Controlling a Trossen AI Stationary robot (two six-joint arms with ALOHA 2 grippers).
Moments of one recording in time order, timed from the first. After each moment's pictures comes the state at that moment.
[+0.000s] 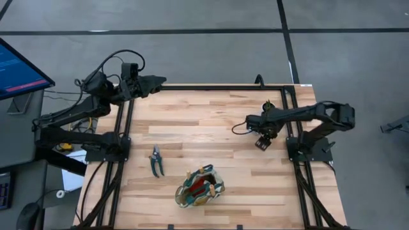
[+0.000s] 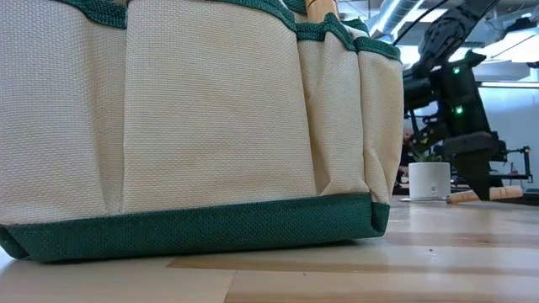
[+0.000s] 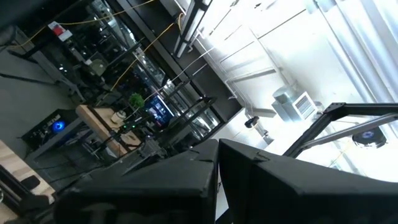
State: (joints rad) left arm 0.34 0.92 1.03 0.30 0.19 -1.00; right arm -0.27 1.46 0.69 -1.00 0.08 0.40
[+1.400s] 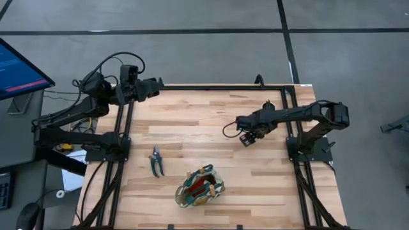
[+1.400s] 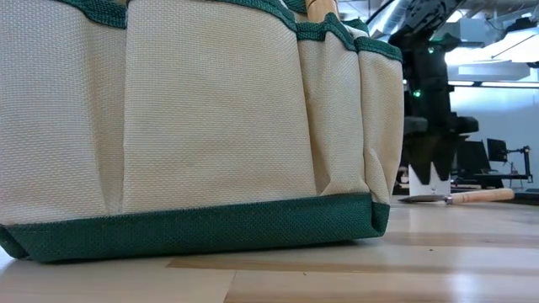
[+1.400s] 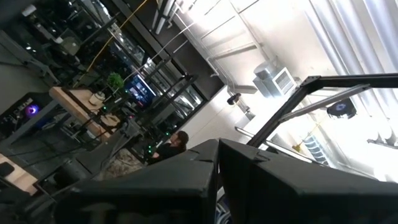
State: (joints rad) left arm 0.34 0.90 1.03 0.31 0.33 -1.00; right arm -0.16 1.54 0.88 -0.96 0.11 0.84
